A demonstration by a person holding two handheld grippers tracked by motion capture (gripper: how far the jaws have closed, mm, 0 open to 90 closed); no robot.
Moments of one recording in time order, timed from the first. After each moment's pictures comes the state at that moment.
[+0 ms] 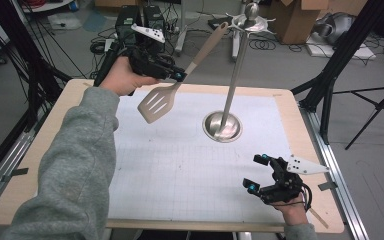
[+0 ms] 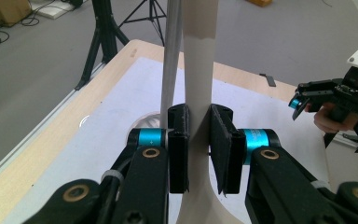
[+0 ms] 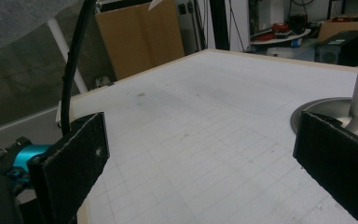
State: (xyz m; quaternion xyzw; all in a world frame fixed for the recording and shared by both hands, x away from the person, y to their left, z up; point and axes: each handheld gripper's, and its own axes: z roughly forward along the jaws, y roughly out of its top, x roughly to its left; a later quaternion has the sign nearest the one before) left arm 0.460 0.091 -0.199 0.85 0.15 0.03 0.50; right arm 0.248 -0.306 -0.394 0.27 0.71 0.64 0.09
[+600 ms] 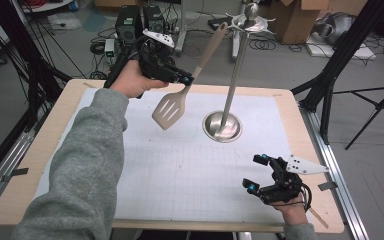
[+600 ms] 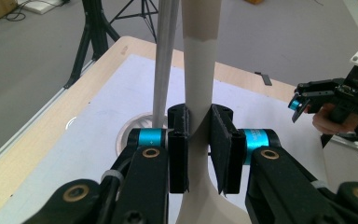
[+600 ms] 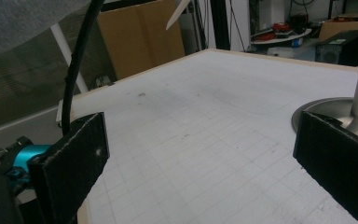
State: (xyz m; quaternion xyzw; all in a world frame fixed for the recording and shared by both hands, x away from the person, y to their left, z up) left arm 0.467 0.071 -0.213 0.85 0.15 0.01 0.50; right arm 0.248 -0.305 -0.394 0.27 0.71 0.64 0.09
